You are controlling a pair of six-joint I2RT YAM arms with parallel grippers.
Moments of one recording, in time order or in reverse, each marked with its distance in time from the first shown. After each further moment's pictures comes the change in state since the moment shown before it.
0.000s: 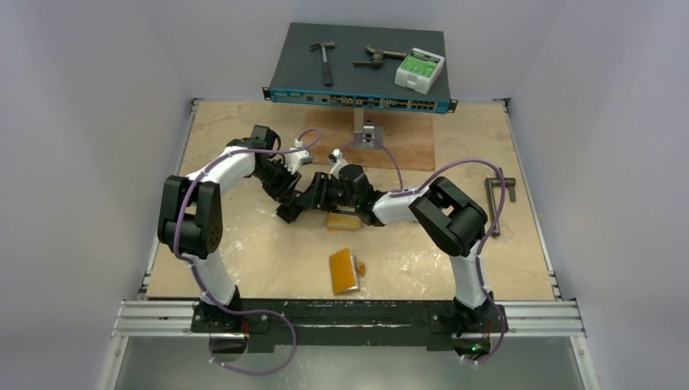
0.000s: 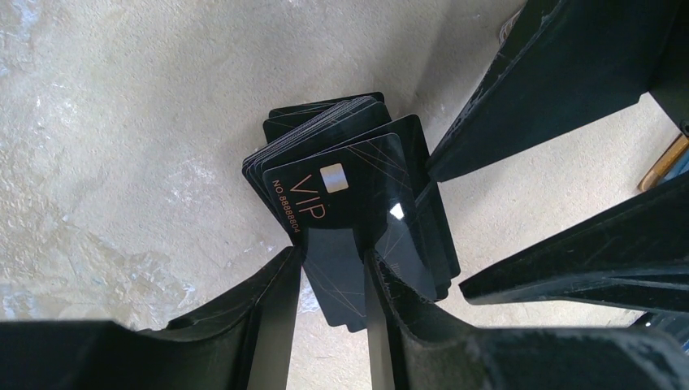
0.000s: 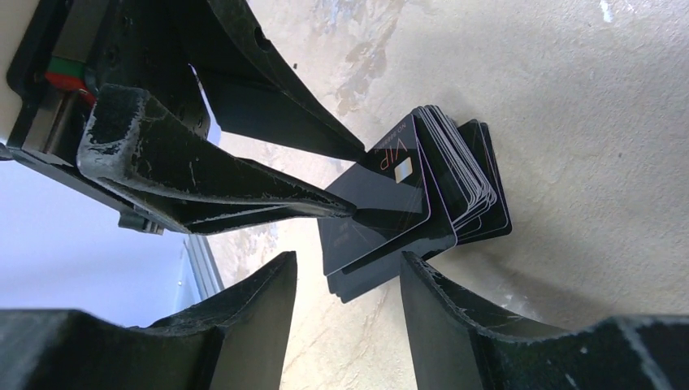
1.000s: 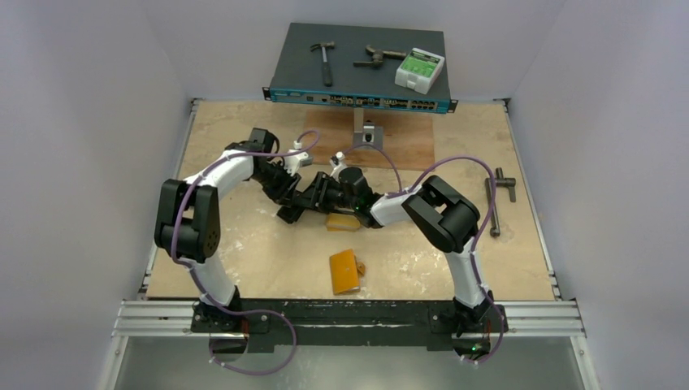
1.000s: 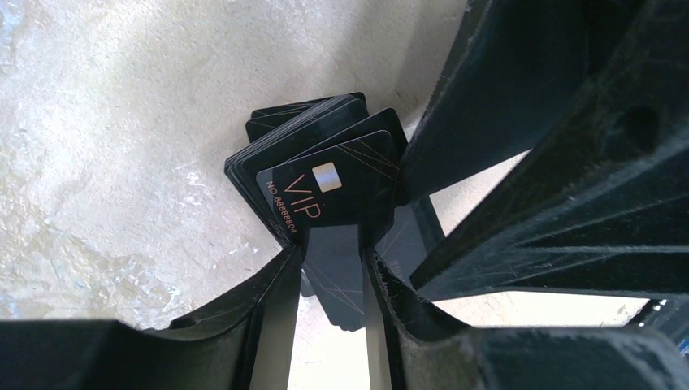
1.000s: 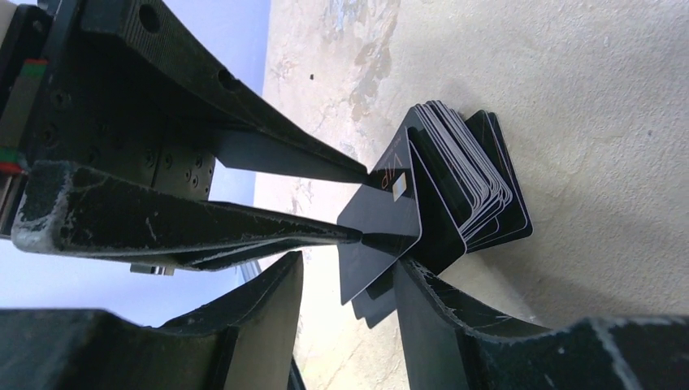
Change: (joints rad) left arm 0.000 -0.034 -0.047 0.034 0.032 -0.001; right arm 0.000 0.067 0.000 0.113 -0.027 0.195
